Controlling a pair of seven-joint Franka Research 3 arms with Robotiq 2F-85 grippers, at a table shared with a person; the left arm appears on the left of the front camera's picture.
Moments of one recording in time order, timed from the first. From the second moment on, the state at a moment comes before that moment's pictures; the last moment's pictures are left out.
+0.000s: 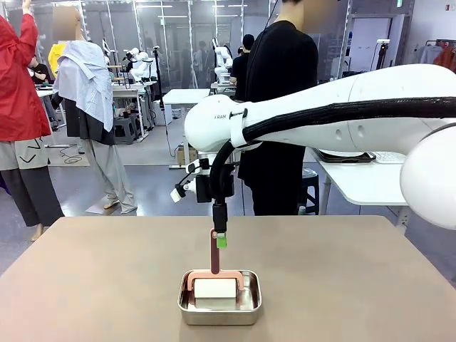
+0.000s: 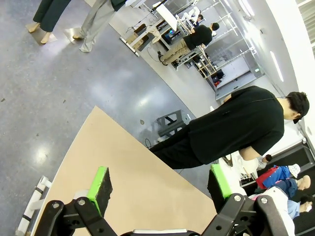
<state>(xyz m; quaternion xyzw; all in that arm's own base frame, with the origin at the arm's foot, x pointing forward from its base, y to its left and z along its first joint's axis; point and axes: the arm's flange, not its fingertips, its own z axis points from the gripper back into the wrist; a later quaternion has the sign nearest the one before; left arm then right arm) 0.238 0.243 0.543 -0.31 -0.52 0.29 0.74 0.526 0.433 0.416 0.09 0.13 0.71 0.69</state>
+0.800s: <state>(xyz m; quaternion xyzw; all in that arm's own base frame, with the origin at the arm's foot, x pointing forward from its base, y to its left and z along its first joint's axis) 0.238 0.243 0.543 -0.31 -0.52 0.29 0.74 0.524 0.440 0.414 0.09 0.12 0.71 0.69</state>
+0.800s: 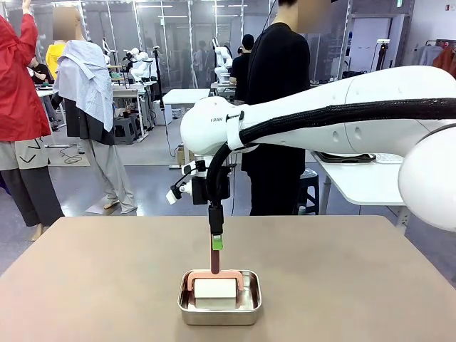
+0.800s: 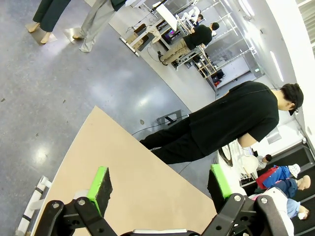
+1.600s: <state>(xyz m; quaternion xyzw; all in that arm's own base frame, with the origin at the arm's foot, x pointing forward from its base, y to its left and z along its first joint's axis) 0.238 0.243 0.543 -0.31 -0.52 0.29 0.74 0.521 0.440 0.406 0.10 0.13 0.71 0.69</state>
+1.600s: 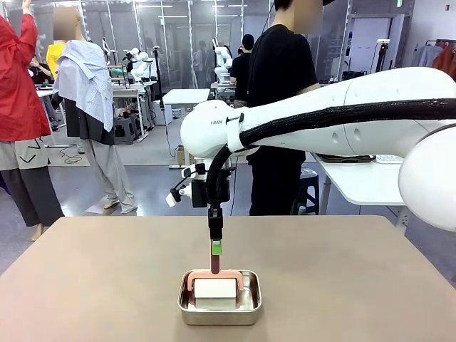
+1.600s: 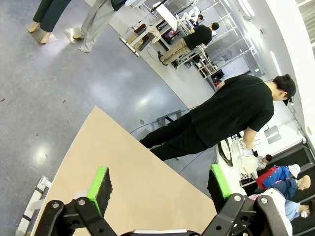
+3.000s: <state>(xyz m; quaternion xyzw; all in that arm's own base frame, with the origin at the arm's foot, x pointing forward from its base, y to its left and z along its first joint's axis) 0.238 0.243 0.543 -0.31 -0.52 0.29 0.74 0.529 0.338 0.530 0.14 -0.01 0.51 0.85</state>
